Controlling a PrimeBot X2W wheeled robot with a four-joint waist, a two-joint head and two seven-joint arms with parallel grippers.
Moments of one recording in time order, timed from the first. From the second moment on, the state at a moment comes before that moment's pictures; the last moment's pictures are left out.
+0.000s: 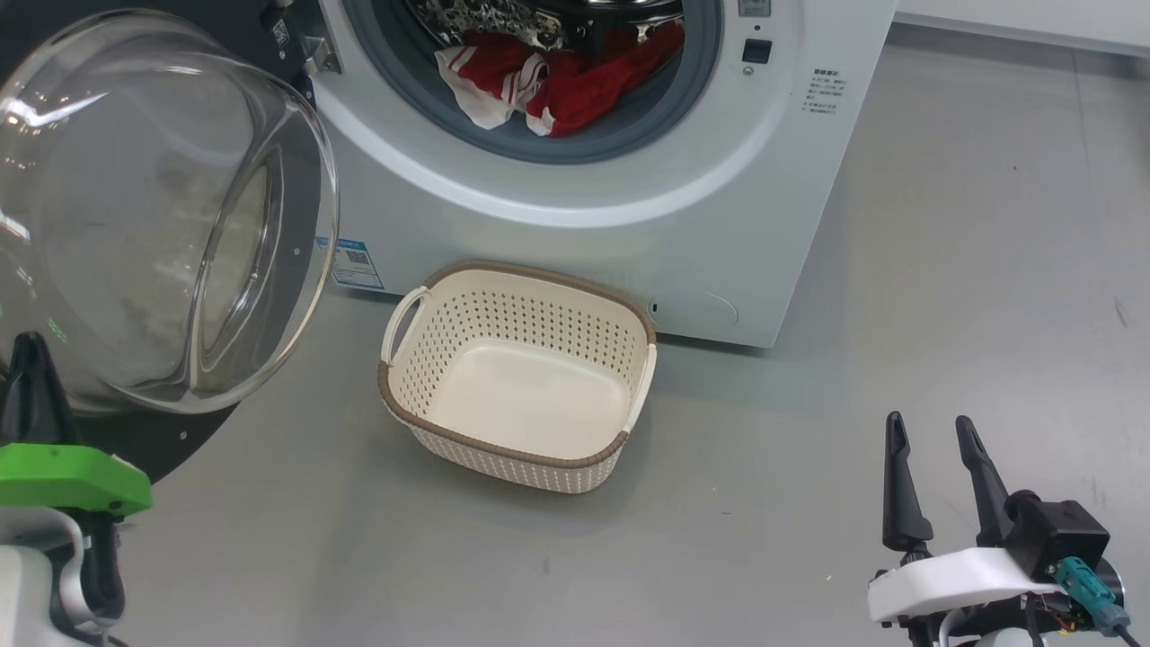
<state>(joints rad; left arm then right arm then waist) -0.25 0.28 0.00 0.36 -0.63 0.06 -0.20 0.09 -0.07 0.15 0.07 0.37 -0.02 -0.25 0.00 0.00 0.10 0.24</state>
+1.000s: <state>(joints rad) -0.10 0.15 -0.23 0.21 -0.58 -0.05 -0.22 0.11 -0.07 0.12 0.02 0.37 -0.02 -0.25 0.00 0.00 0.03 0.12</state>
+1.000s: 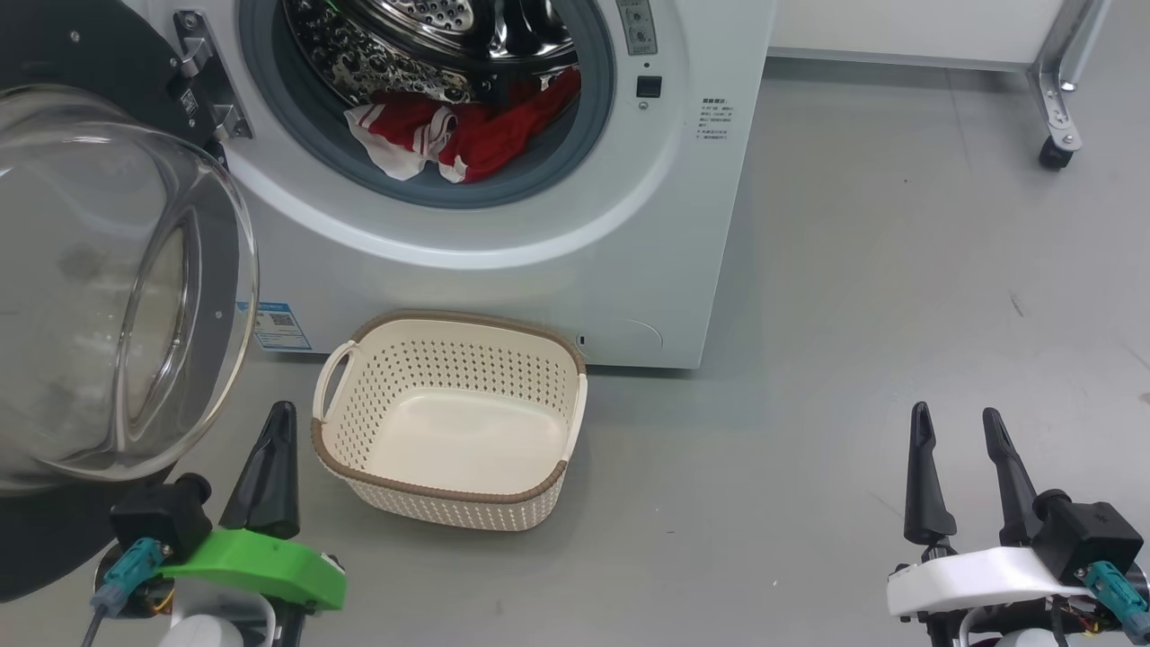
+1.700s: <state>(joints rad) -0.09 0.14 -0.25 0.20 -0.56 -0.06 -0.23 0.13 -0.08 0.11 -0.01 0.36 -0.02 -0.25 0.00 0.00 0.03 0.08</state>
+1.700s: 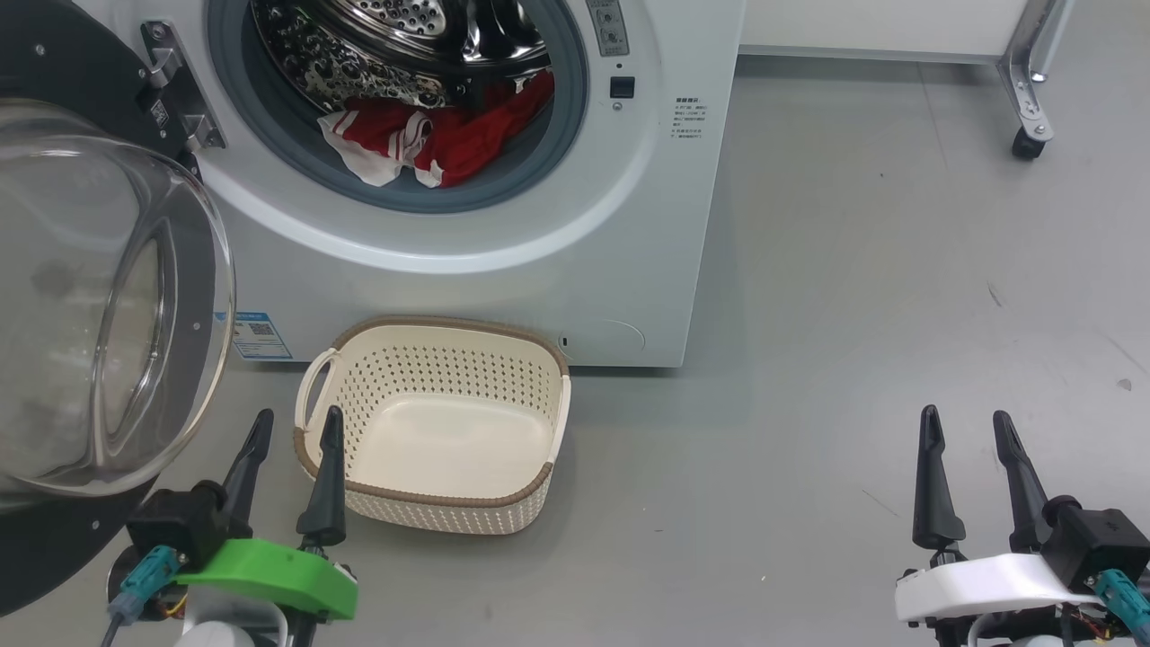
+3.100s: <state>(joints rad) -0.08 0.12 -0.26 0.19 -0.55 -0.09 -0.25 0.15 -0.08 0.12 -0.02 0.36 -0.02 -0.25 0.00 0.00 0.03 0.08</state>
